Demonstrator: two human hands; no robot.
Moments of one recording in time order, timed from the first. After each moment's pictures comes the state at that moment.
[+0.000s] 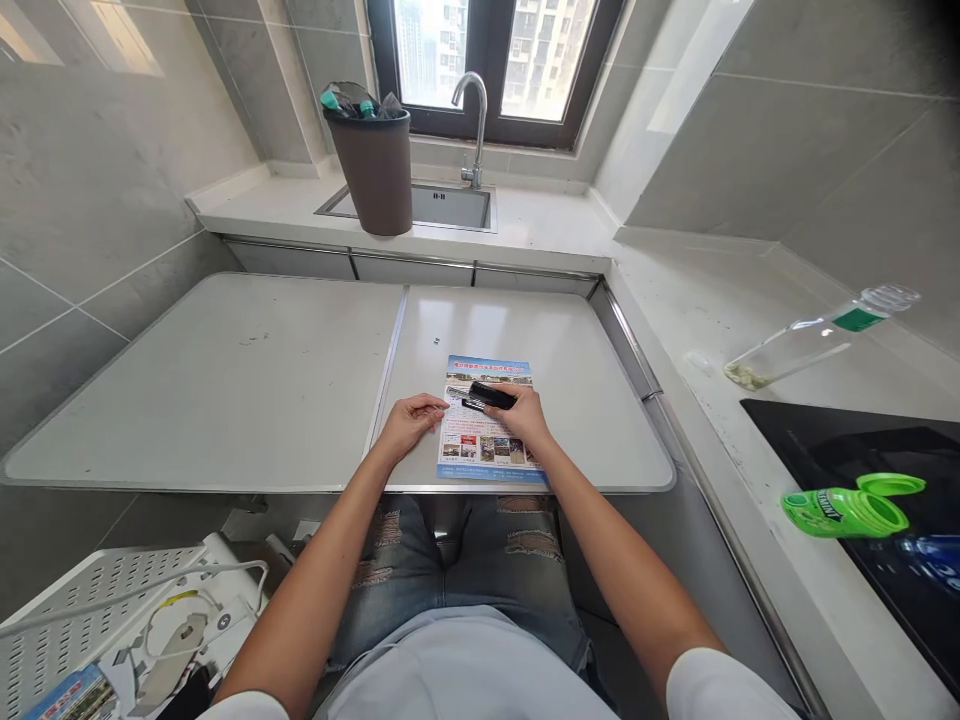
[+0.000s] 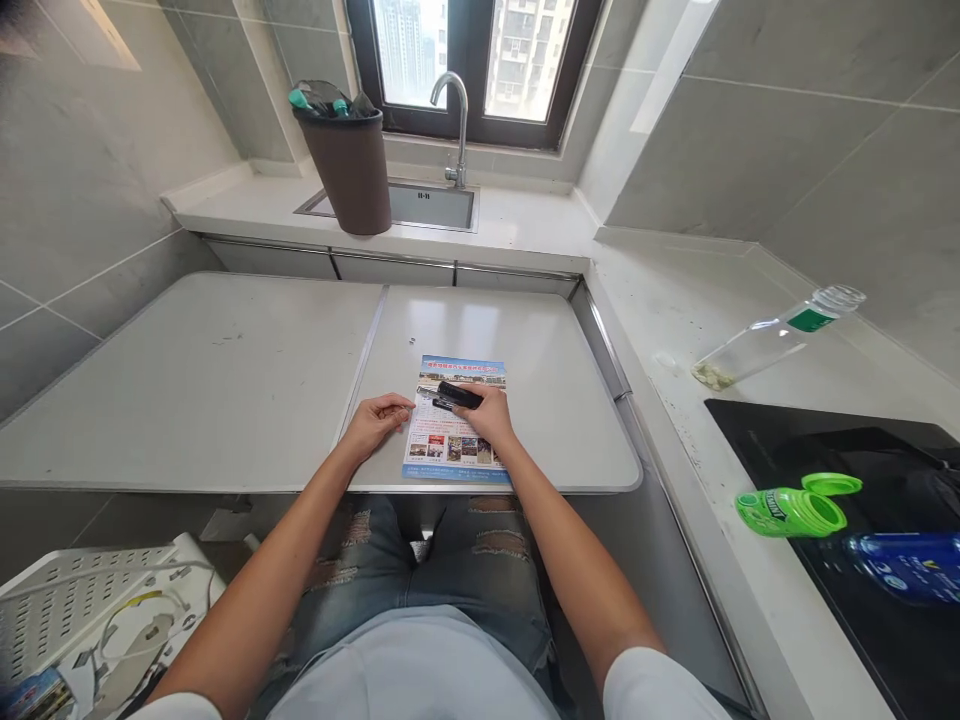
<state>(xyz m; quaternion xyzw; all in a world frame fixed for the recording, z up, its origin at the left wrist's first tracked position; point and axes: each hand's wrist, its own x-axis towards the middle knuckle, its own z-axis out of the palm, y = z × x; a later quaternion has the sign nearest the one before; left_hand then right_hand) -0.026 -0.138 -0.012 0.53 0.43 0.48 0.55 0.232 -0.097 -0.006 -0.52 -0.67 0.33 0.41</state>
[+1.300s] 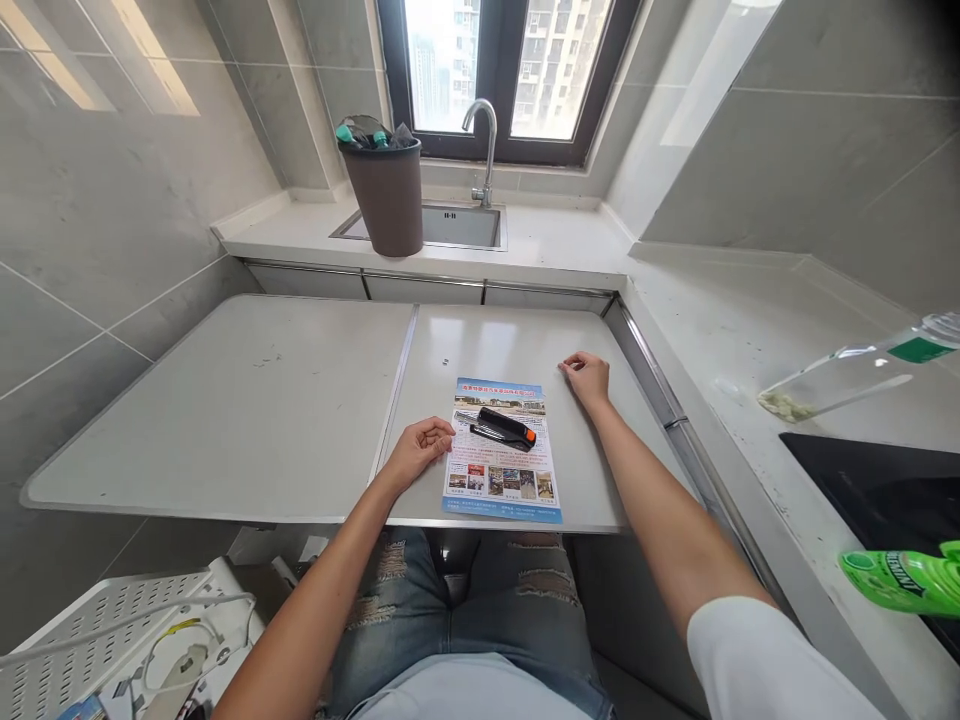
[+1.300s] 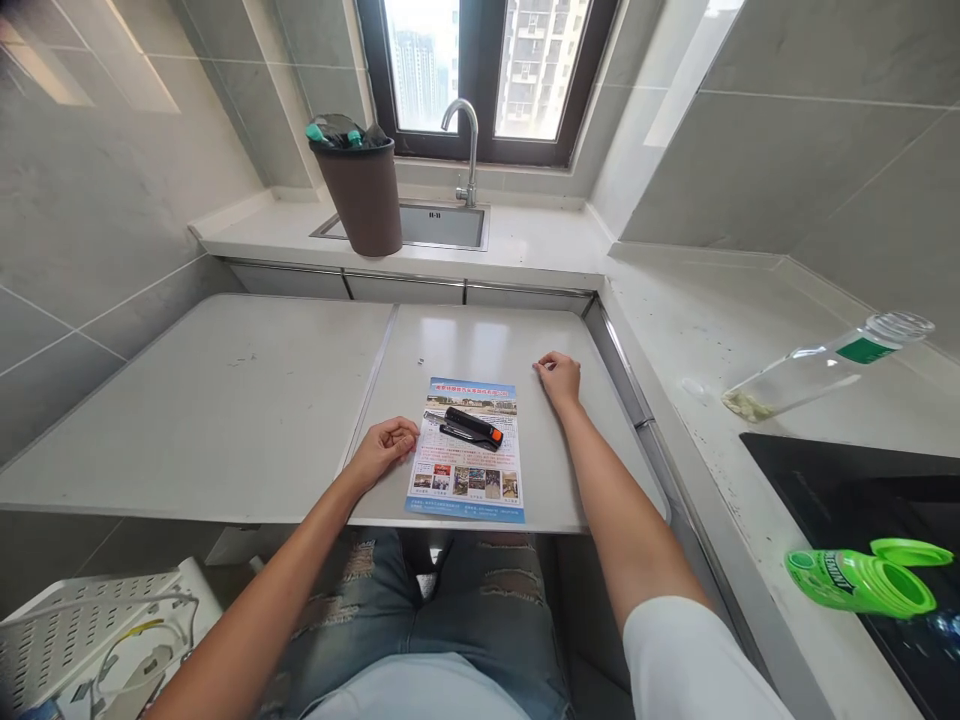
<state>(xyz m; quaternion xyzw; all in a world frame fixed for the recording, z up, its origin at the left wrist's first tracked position) -0.026 -0.137 -0.012 0.52 0.40 0.45 0.60 0.356 0.056 -0.028 -0.67 -0.64 0.09 0.37</state>
